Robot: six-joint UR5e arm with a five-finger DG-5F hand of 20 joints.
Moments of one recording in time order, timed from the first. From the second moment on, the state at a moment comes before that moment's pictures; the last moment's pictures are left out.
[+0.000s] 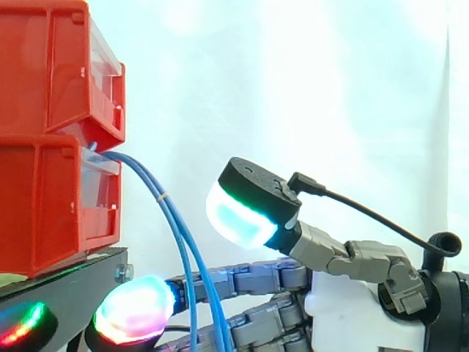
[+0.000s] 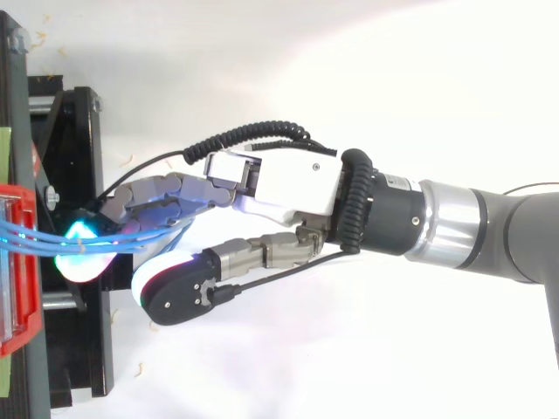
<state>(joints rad) 0.20 -2.45 -1.20 -2.50 -1.22 -0.12</state>
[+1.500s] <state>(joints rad) 0.18 -2.45 -1.12 -2.58 -1.24 -0.11</state>
